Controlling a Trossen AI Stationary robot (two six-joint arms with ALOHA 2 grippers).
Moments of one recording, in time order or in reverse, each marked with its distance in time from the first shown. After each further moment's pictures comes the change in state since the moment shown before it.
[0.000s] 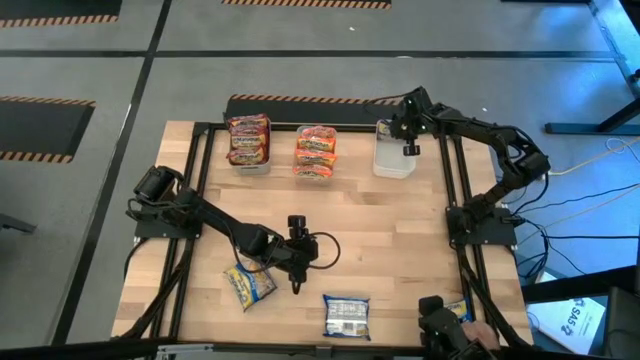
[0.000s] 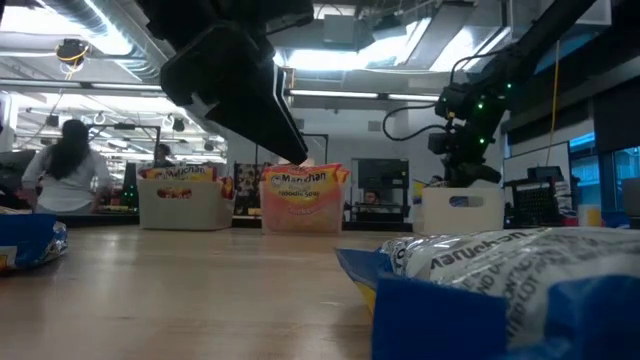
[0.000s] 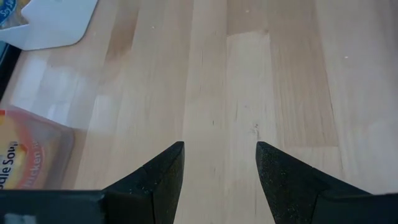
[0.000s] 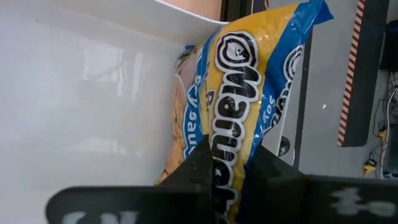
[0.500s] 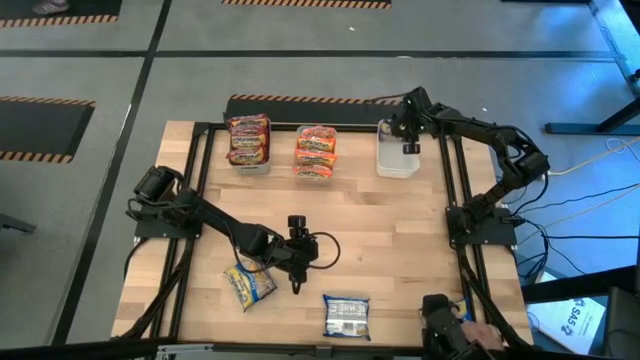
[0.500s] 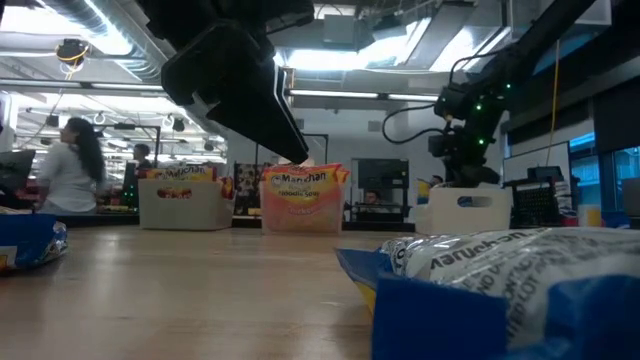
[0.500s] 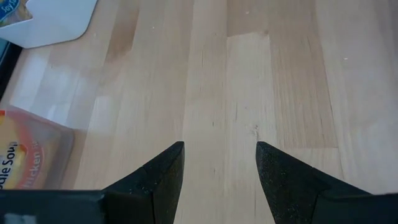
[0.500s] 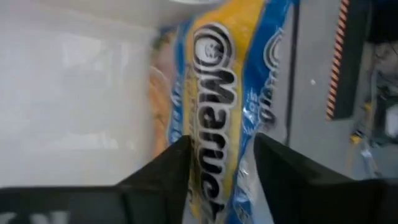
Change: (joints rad) left arm 0.000 0.000 0.000 0.003 0.000 -0.001; right arm 0.003 0.003 0.000 0.010 0.093 0.044
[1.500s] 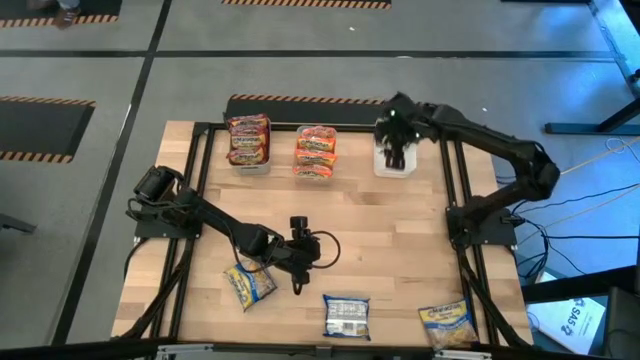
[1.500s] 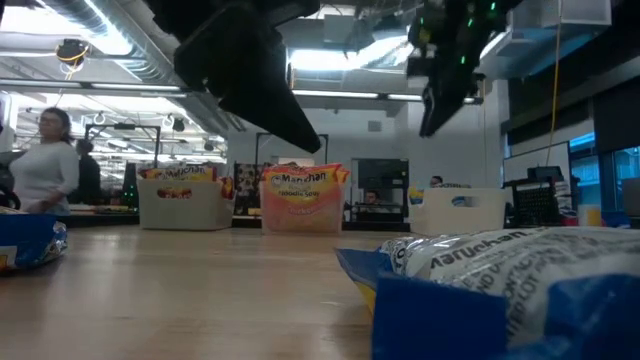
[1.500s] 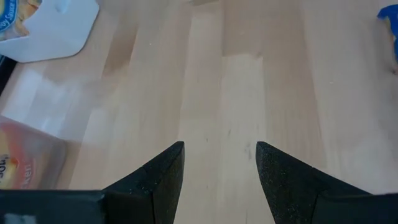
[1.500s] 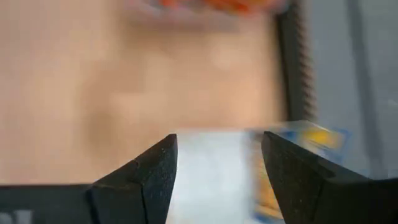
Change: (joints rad) left arm 0.000 0.000 0.000 0.061 0.007 0.000; right arm 0.383 -0.129 0.319 -0.518 -0.066 0.552
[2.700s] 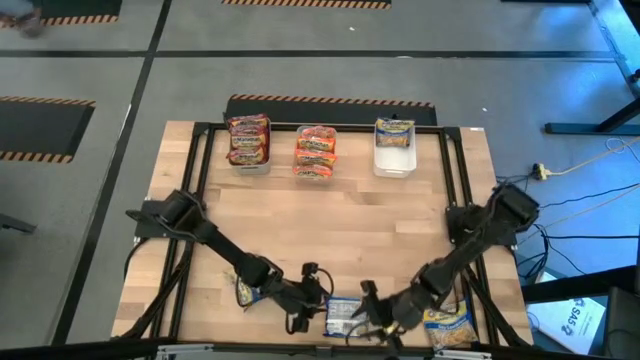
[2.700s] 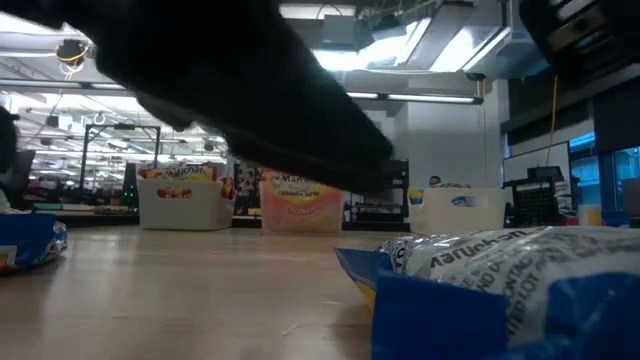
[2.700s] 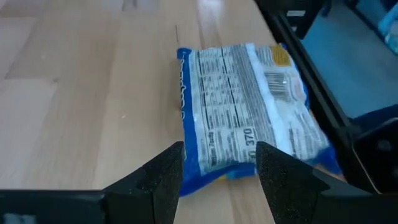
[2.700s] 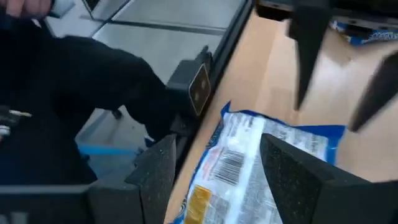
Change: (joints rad) left arm -0.169 0.244 0.002 0.514 0.230 -0.164; right arm 1.381 0.328 -0.358 1.199 0.241 0.902
